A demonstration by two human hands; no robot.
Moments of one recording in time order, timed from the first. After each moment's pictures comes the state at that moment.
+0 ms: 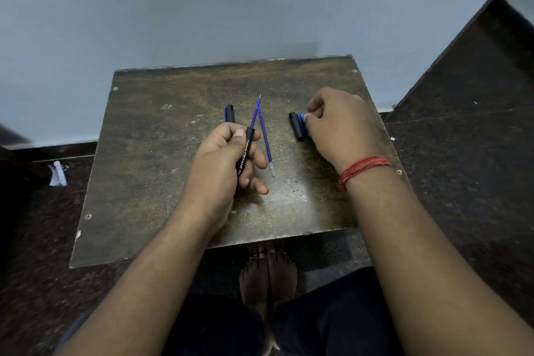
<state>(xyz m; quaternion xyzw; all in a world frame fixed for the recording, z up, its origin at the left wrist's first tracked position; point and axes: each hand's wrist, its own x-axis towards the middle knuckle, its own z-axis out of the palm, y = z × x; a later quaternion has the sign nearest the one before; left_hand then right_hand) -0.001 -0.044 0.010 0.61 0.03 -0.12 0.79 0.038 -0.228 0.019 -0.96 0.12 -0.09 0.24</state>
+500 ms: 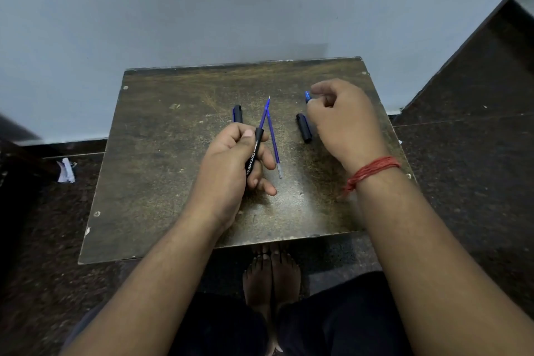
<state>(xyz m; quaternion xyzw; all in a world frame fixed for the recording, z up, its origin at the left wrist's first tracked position) 0.001 -0.043 0.004 0.60 0.01 -0.12 0.79 0.041 -0.214 0.029 -0.88 0.13 -0.09 0.44</state>
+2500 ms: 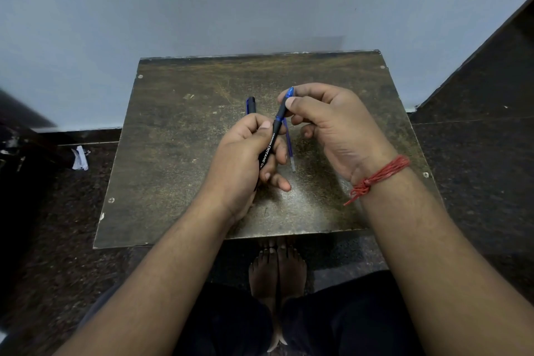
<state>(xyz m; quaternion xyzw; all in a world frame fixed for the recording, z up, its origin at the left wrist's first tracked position) 0.000 -0.042 0.010 0.57 -0.01 -0.15 0.81 0.032 -0.189 0.029 -0.71 0.05 0.05 0.70</state>
